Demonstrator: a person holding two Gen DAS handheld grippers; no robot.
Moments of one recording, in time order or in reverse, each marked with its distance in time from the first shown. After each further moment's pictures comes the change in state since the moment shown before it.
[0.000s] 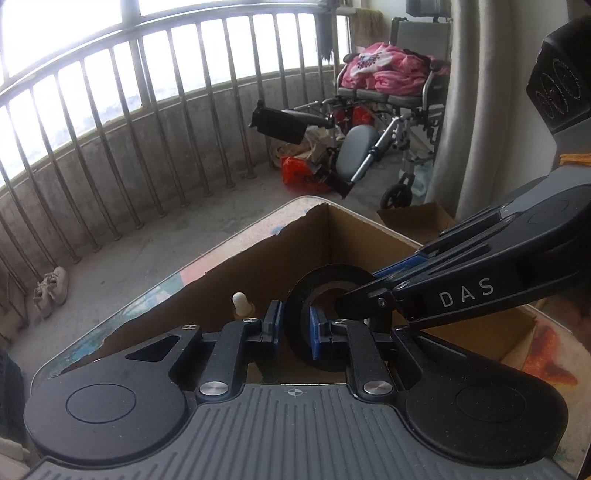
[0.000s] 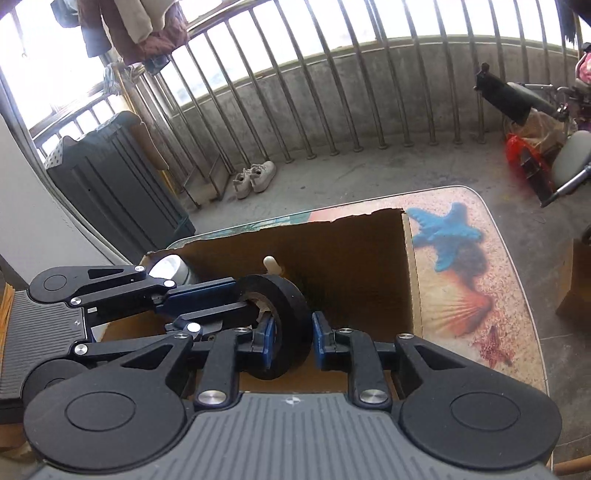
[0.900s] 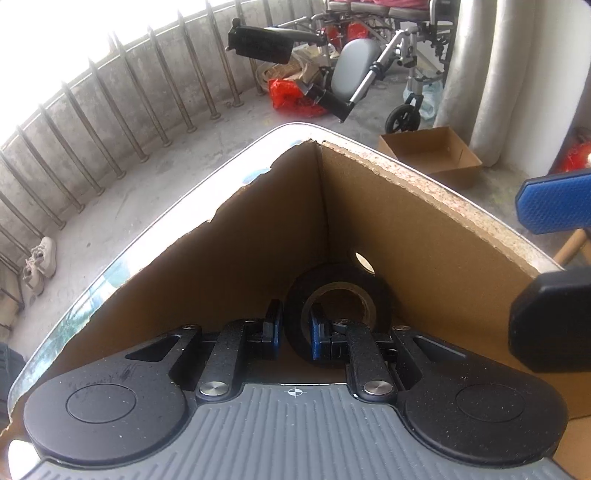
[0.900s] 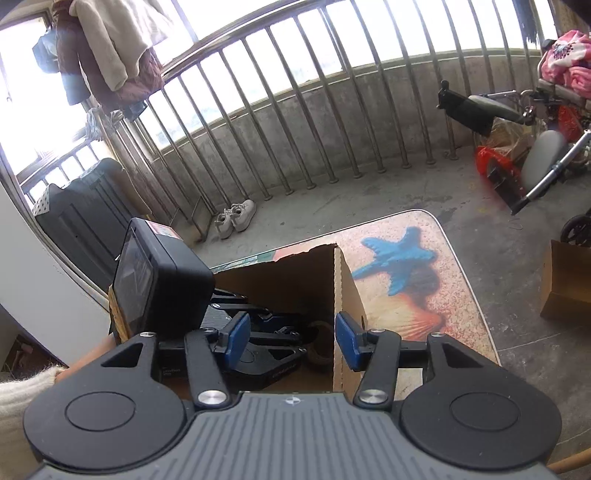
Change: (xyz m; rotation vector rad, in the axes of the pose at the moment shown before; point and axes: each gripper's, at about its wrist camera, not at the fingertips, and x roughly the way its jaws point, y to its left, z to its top) left arm 0.103 -0.020 0.025 0.080 0.261 0.037; right arm -0.044 -0.040 -0.001 0.070 -0.133 -0.025
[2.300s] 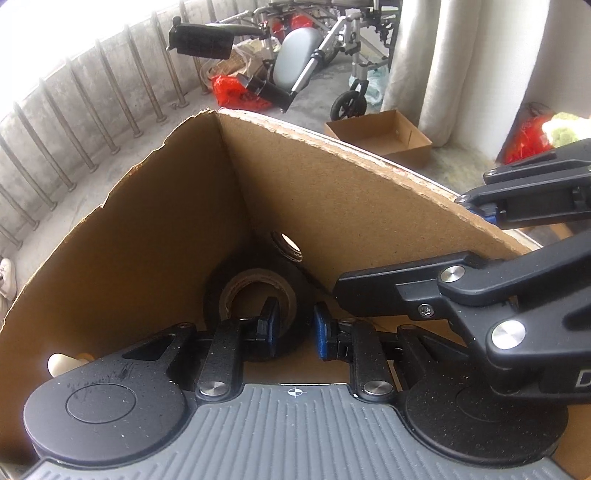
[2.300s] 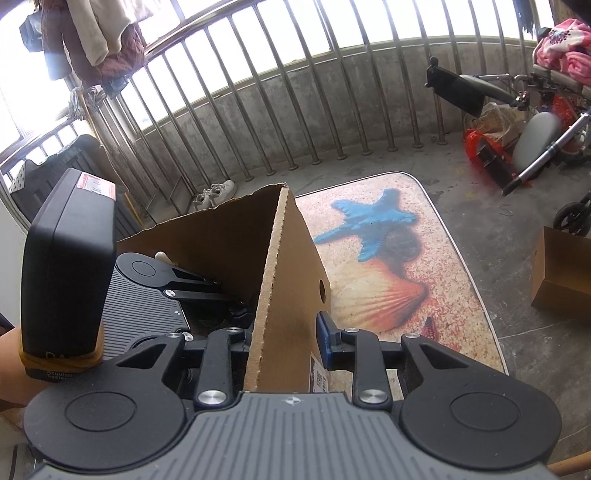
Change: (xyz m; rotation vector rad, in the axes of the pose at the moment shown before) left arm 0.021 -0.021 -0.003 0.069 0.021 -0.166; right arm 0.052 -0.036 -0.031 -0.011 0.047 -0.038
